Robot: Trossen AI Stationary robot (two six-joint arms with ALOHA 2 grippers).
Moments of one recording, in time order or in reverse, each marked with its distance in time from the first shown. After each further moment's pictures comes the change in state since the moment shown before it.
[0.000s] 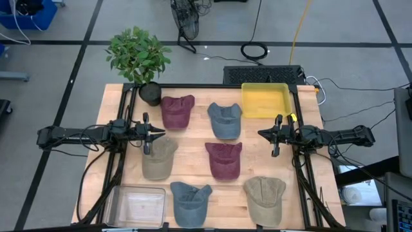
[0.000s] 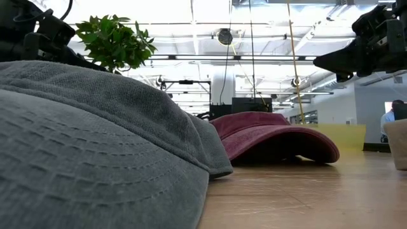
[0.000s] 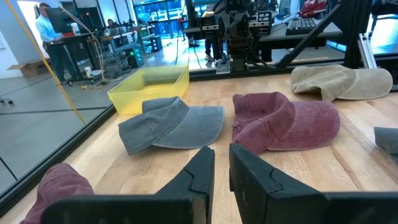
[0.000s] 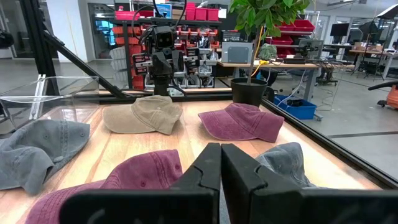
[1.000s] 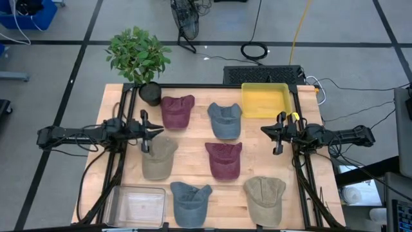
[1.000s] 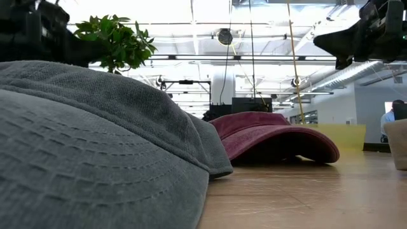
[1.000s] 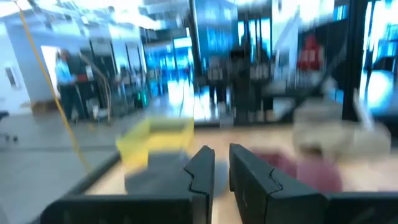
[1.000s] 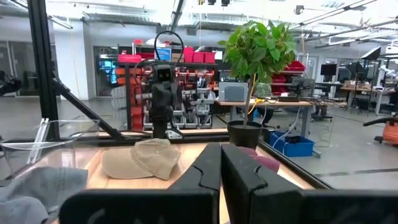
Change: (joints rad) left arm 0.000 0.000 0.000 0.240 0.001 -0.031; right arm 0.000 0.000 0.000 0.191 0.000 -0.053
